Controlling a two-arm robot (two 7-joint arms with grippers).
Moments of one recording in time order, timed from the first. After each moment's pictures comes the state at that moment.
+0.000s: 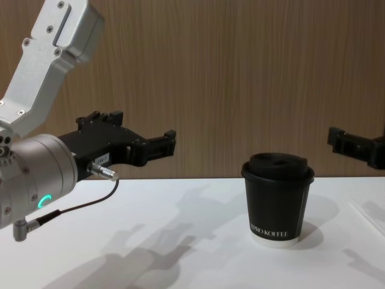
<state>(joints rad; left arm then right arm) -0.24 0.38 0.45 -1.63 -0.20 0.01 -0.01 -0.01 0.34 -0.23 -1.77 0.29 0.03 0.07</state>
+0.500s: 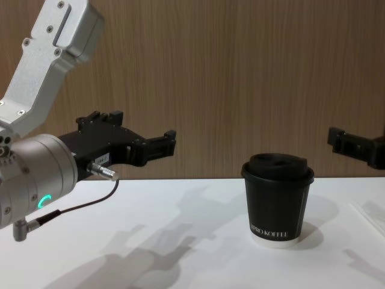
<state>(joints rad) -0.24 0.38 0.45 -1.63 -0.20 0.01 -0.01 -0.01 0.34 -0.23 -1.77 0.29 0.03 0.07</state>
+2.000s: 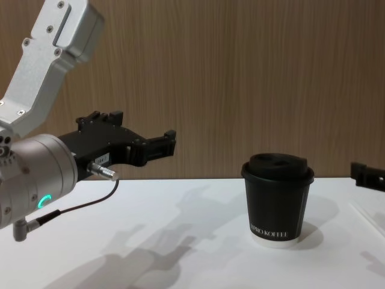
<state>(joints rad) -0.24 0.38 0.45 -1.63 -0.20 0.01 -0.01 -0.05 0.35 -0.18 -1.80 0.27 0.19 0.04</state>
